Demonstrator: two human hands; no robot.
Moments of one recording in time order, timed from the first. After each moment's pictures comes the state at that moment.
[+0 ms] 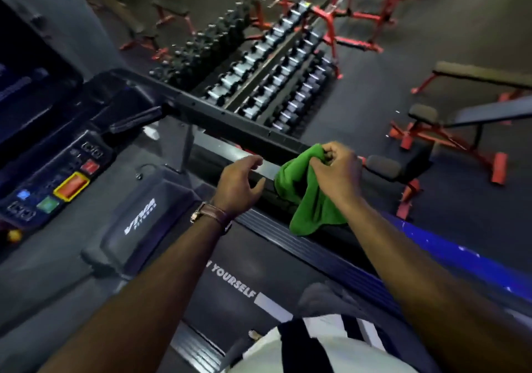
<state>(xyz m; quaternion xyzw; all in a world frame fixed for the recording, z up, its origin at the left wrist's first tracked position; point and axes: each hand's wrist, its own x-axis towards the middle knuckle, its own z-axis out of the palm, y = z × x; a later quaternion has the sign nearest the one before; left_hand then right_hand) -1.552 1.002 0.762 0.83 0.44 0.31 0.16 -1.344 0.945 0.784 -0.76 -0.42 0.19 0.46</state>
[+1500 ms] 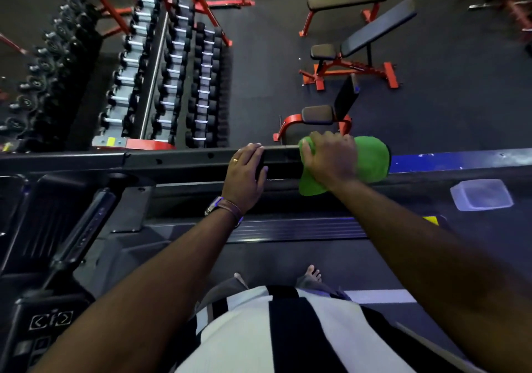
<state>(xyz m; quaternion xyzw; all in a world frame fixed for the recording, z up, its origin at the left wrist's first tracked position) -1.562 1.248 0.664 0.94 0.20 0.20 0.18 -1.393 1.110 0.683 -0.93 -0.36 -0.09 0.05</state>
